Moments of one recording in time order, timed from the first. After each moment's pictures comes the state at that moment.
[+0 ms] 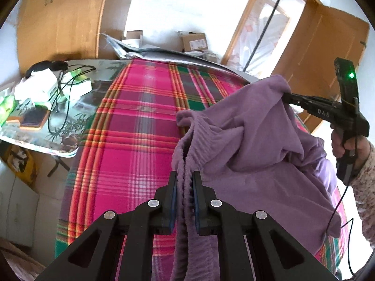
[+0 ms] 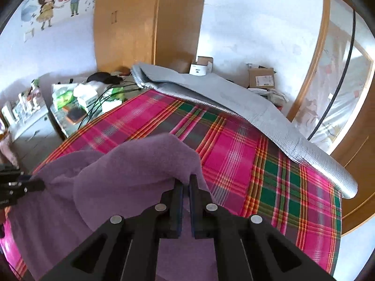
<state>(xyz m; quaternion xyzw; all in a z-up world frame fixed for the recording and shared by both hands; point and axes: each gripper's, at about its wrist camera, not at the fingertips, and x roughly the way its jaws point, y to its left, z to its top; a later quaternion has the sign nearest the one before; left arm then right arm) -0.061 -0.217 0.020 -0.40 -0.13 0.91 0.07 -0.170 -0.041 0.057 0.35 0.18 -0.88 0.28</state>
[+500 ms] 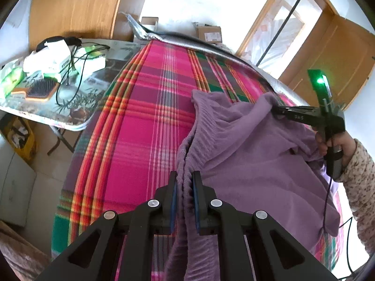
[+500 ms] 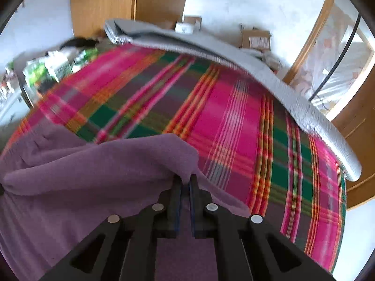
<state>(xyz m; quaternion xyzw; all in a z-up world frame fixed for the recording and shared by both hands) -0.051 -0.236 -0.010 -0.42 -0.17 0.89 0.06 -0.216 -0.059 -0.017 0.46 0.22 -0.84 0.21</state>
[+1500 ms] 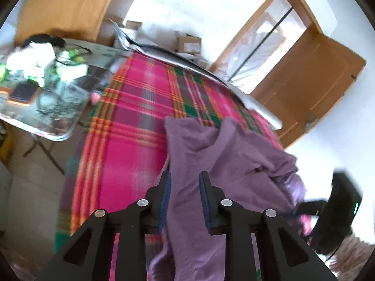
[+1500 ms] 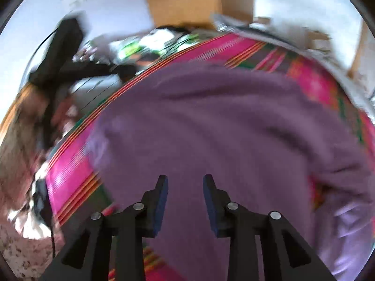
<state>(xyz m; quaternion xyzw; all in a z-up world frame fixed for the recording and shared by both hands) -0.065 -0.264 0.025 -0.40 -0.24 0.87 0.15 0.011 -0.057 0.001 0.49 0.17 -0.74 0.43</state>
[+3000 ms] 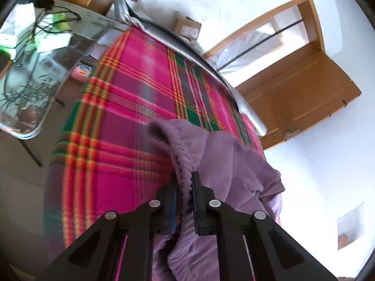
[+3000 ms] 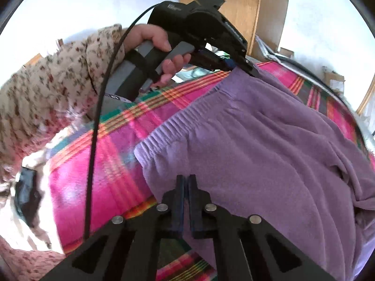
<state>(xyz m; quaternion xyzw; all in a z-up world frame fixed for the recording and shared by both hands) -0.131 -0.299 -0.009 -0.43 -0.33 0.82 0.20 0.108 -0.149 -0.010 0.39 0.23 -0.78 0.44</state>
